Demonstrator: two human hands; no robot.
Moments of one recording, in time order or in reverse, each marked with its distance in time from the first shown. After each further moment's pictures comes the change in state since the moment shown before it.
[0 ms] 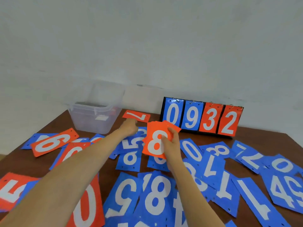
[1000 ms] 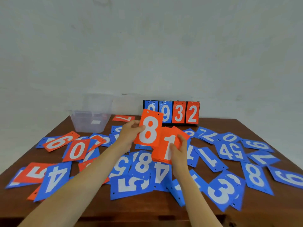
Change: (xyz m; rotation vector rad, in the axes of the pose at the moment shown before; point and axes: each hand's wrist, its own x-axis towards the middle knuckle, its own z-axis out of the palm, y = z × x) left_hand -0.242 0.096 -0.035 -1.055 0.032 0.116; right_hand -0.171 -0.007 -0.101 0.160 0.166 -0.114
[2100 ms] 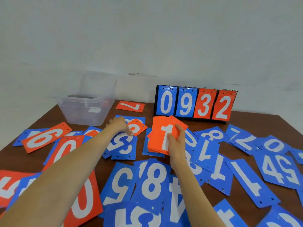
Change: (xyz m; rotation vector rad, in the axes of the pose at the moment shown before) left_hand 0.208 -0.106 -0.077 1.237 -0.121 -0.505; right_hand 0.136 0.057 0.086 -0.147 -0.047 0.148
